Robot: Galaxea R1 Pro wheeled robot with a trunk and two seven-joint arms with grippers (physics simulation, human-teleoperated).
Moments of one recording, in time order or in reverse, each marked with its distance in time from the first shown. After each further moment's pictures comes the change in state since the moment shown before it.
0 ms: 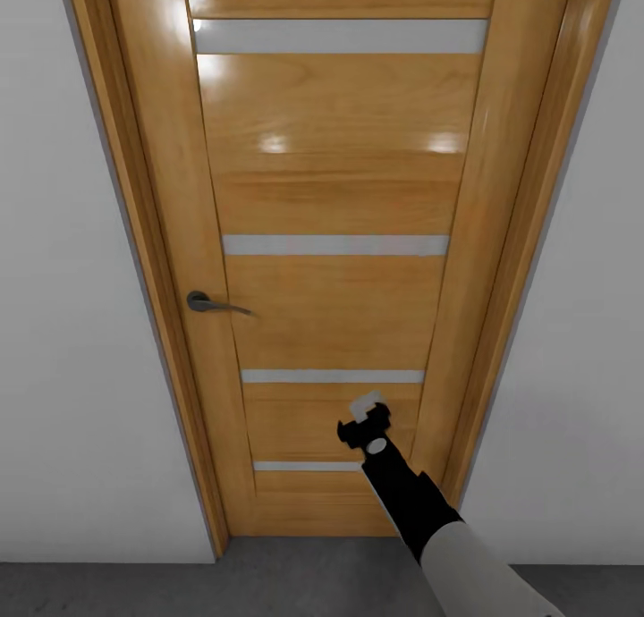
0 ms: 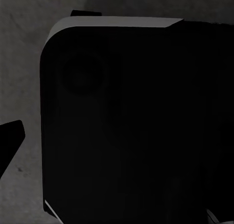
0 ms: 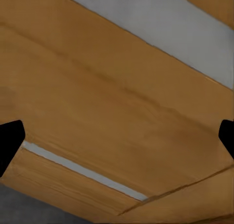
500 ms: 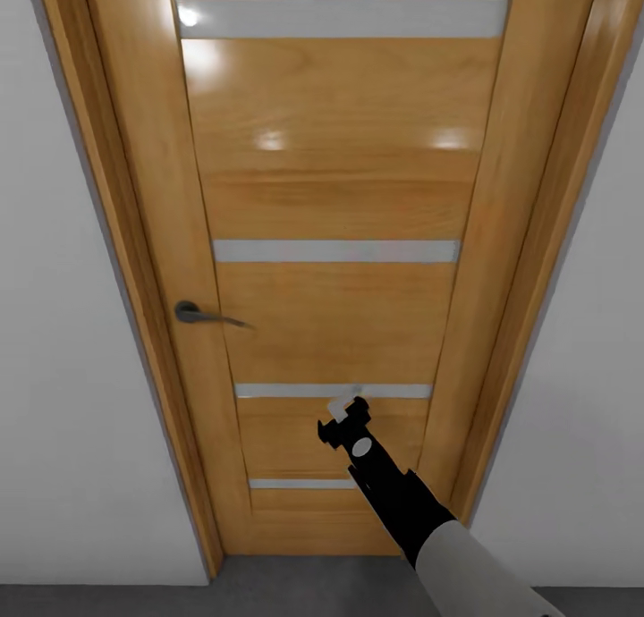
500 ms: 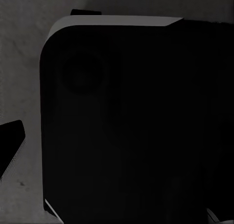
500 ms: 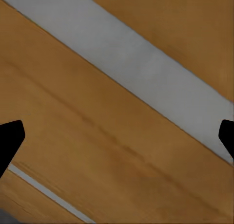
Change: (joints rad) left arm 0.000 0.000 -0.001 0.001 0.000 0.001 0.000; right arm -0.003 0.000 0.144 -0.055 0.001 -0.001 0.064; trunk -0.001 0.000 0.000
